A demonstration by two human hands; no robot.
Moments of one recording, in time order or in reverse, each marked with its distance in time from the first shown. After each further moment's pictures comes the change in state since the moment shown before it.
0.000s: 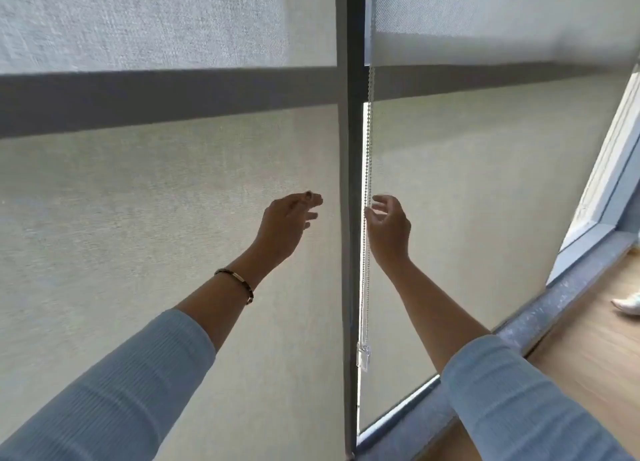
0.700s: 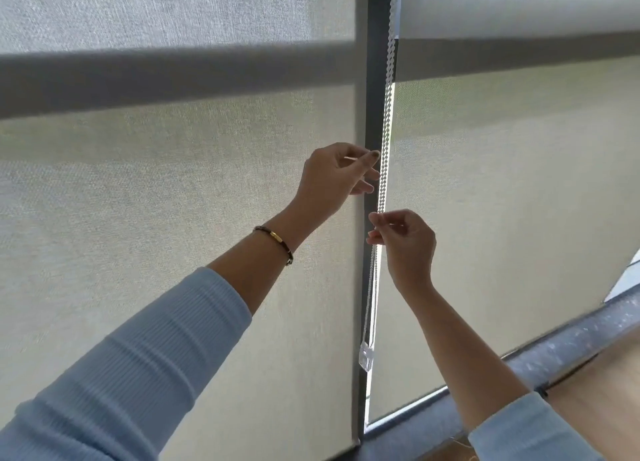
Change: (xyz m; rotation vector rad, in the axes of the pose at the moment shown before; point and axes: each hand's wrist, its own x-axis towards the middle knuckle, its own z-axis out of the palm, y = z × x) left_hand 0.041 0.051 0.053 -0.002 0.087 0.122; right_hand -0.010 0.019 -0.021 0.403 -0.144 0.055
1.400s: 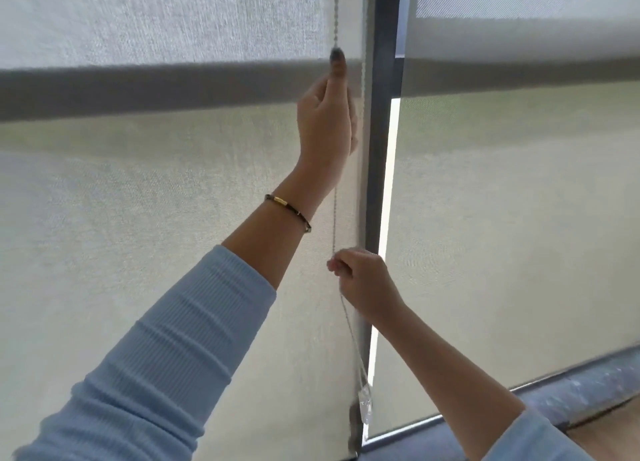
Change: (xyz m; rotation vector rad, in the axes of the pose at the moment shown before) left_hand 0.001 0.089 0.006 -0.329 0.332 0.124; right_hand -0.035 0.002 0.007 -0.435 -0.547 -0.410
